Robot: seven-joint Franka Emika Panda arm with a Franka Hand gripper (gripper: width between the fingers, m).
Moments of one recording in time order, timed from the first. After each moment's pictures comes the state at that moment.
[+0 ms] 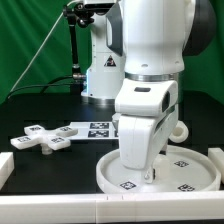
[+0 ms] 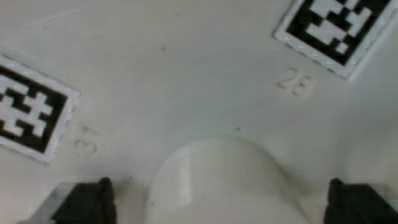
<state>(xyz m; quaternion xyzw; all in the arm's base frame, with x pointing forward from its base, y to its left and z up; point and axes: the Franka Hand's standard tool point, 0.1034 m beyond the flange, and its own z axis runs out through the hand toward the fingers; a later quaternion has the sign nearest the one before) 0.563 0.035 0.020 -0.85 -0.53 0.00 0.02</state>
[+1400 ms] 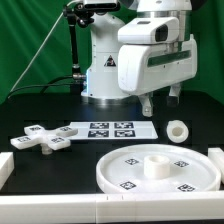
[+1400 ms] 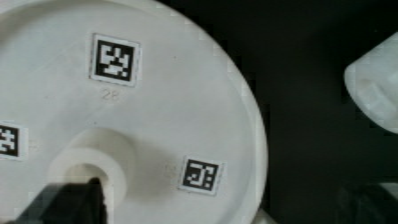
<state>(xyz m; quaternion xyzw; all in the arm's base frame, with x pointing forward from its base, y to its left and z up) 0.489 0.062 0.092 -0.95 -0.32 -0.02 0.00</state>
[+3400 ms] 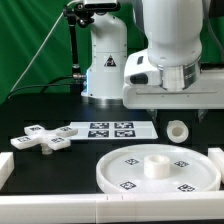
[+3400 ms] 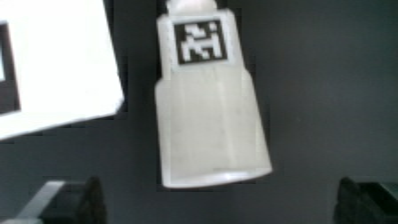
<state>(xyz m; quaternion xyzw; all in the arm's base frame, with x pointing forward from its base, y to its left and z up) 0.433 0.105 0.048 -0.96 0.14 0.25 0.07</state>
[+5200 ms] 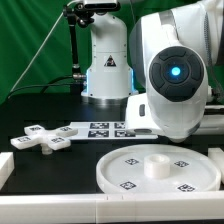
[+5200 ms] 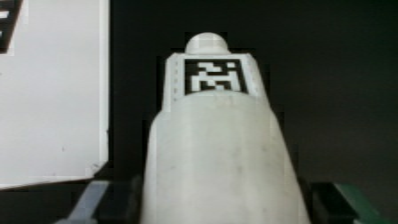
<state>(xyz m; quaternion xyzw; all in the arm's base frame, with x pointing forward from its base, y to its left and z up) 0.414 0.112 0.009 -0.89 0.09 0.45 0.09</state>
